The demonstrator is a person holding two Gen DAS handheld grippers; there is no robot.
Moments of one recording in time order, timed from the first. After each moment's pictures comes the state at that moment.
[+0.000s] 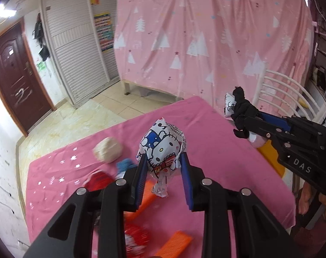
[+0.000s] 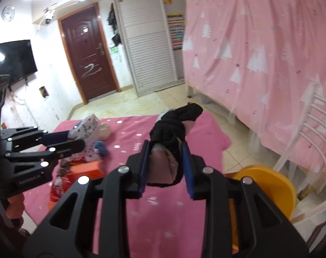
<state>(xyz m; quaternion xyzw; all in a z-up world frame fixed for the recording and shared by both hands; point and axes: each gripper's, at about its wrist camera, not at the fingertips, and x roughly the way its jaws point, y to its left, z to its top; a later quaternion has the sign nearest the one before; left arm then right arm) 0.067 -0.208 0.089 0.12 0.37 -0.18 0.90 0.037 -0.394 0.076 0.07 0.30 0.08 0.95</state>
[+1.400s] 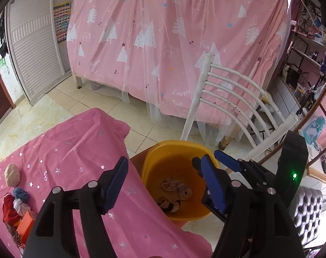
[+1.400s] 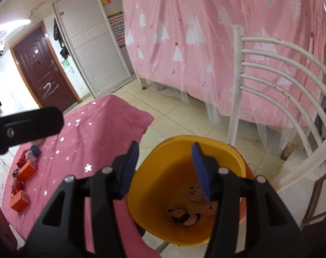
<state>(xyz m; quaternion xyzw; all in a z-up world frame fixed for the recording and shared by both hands) 0.067 -0.405 0.084 0.08 0.42 -0.29 0.86 0.018 -0.545 0.003 0.16 0.33 -0.05 0.93</state>
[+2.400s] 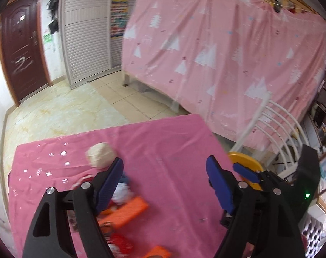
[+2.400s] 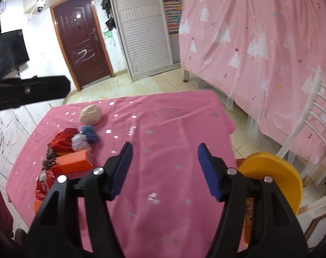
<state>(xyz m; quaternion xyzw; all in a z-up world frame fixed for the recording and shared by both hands) 0.111 -0.179 0.113 0.00 0.40 -0.16 0.90 0.069 -0.360 0.040 0.06 0.35 0.08 0.93</state>
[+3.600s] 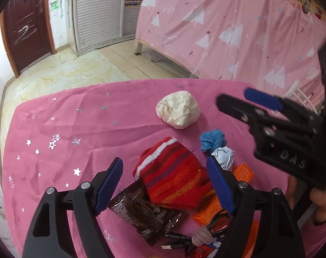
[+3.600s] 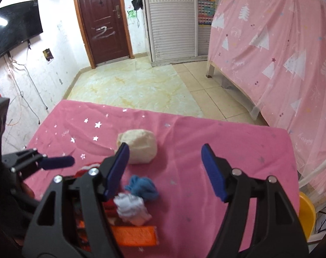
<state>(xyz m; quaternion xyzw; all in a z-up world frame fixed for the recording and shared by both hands) 0.158 -0.056 0.006 -0.02 0.49 -0.16 0.86 0.174 -0.221 0.051 -0.01 0.39 0.14 0.91</state>
